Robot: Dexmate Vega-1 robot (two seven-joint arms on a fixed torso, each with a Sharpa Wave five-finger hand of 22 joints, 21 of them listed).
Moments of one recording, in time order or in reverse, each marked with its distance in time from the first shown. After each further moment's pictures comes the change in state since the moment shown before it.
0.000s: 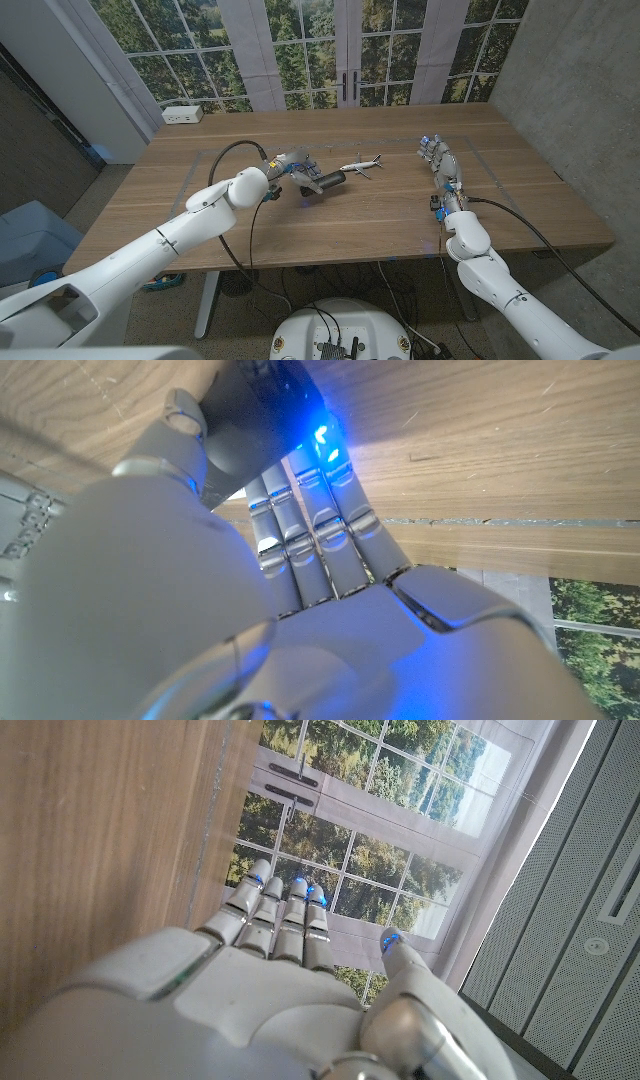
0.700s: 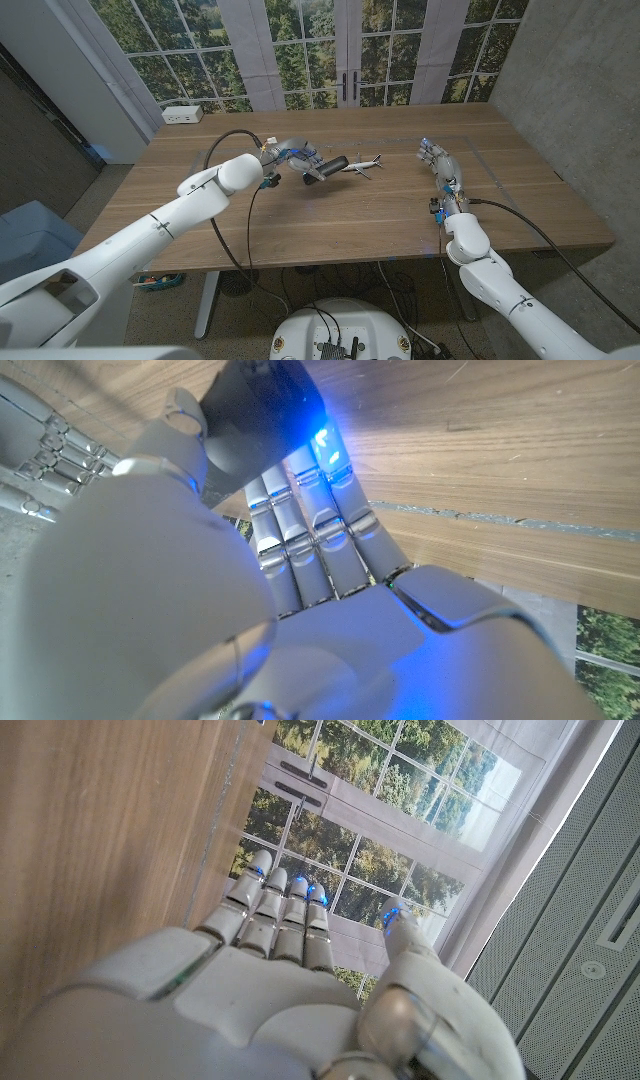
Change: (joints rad) left arm -0.056 -0.003 -0.021 0.077 -0.199 -0.114 -0.034; left_hand 0.002 -0.002 -0.006 0.001 0.006 0.000 0.000 -0.011 -0.005 0.000 0.000 -0.004 0.010 -0.004 -0.004 0.004 0.021 -0.022 0.008 0.034 0.013; right arm -0.047 -0.025 0.004 -0.099 -0.090 -0.081 -0.099; right_hand 0.170 -0.014 0.052 -0.153 0.012 -0.002 -0.002 0.000 -0.001 0.003 -0.011 -0.005 0.005 0.082 -0.011 0.023 -0.026 0.091 0.027 -0.015 0.005
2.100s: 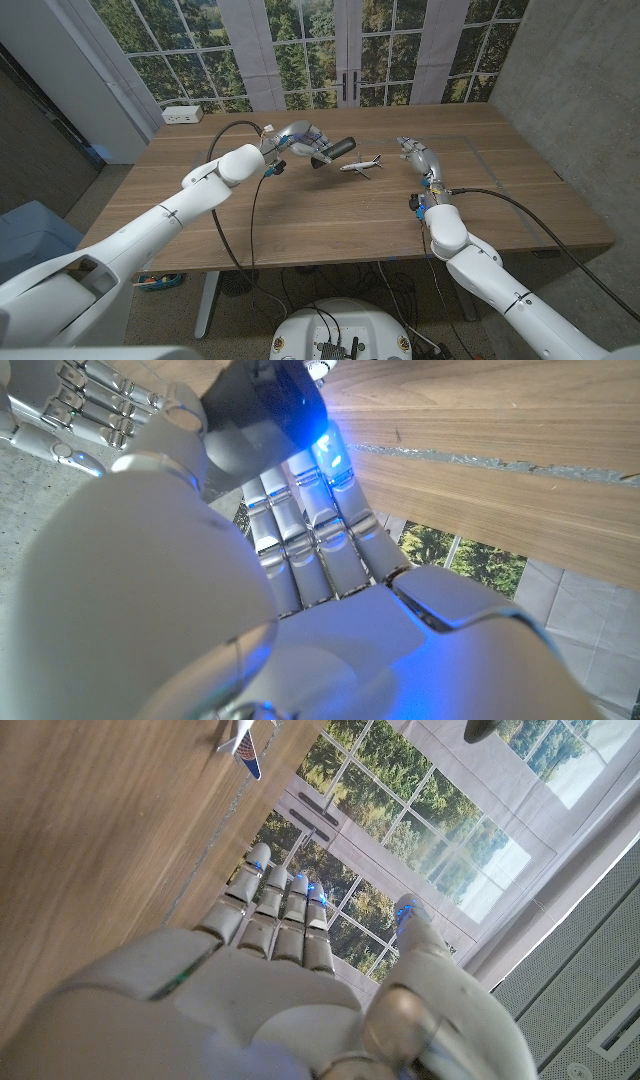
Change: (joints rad) left arm -0.073 -0.067 0.011 0.160 -0.059 -0.221 0.031; left_hand 0.010 -0.010 -0.011 0.002 0.004 0.005 0.006 -0.022 0.000 0.016 -0.009 -0.010 0.008 -0.002 -0.002 -0.001 0.036 -0.037 0.013 0.069 0.015; right arm -0.006 -0.040 -0.089 -0.289 -0.213 -0.401 -0.202; right_hand 0.038 -0.077 -0.029 -0.012 -0.005 -0.002 0.017 0.007 0.002 0.007 -0.007 0.005 0.014 0.011 0.003 0.017 0.016 0.036 0.028 0.000 0.004
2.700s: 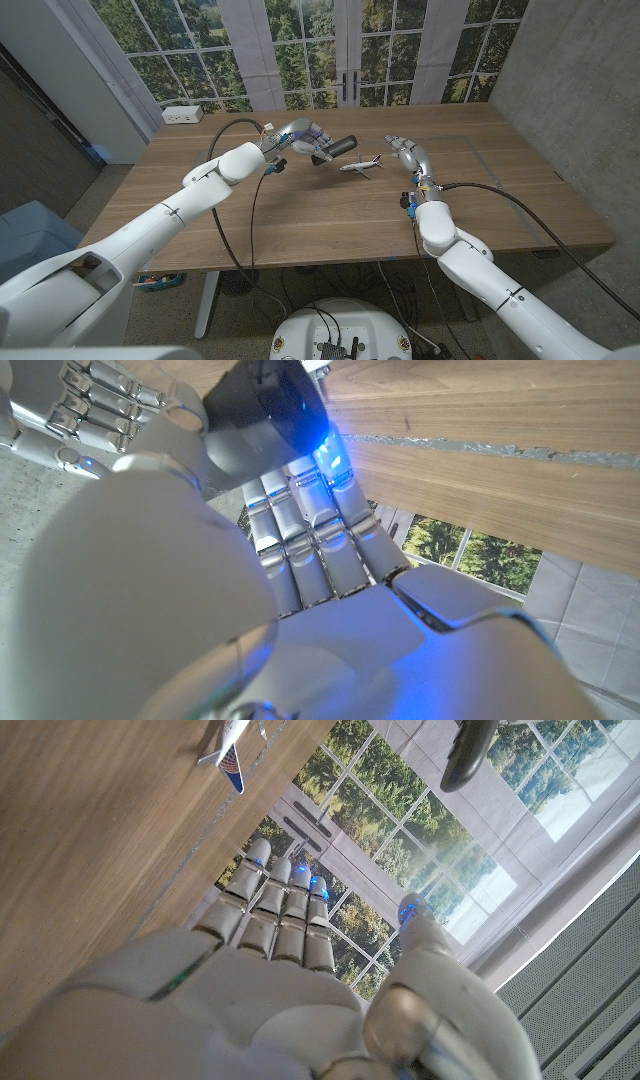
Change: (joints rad) left arm -0.014 -0.012 0.003 0.033 0.010 -0.050 0.002; left_hand 0.000 0.000 -0.003 0.000 0.004 0.005 0.005 -0.002 -0.001 0.005 -0.005 -0.006 0.002 0.000 0.000 0.000 0.013 -0.012 0.002 0.024 0.000; right arm 0.024 0.000 -0.049 -0.053 -0.071 -0.105 -0.029; right_hand 0.012 -0.012 -0.029 0.015 -0.011 0.059 0.016 0.019 0.010 0.061 0.004 0.030 0.023 0.070 -0.008 0.045 0.027 0.038 -0.002 0.000 0.005
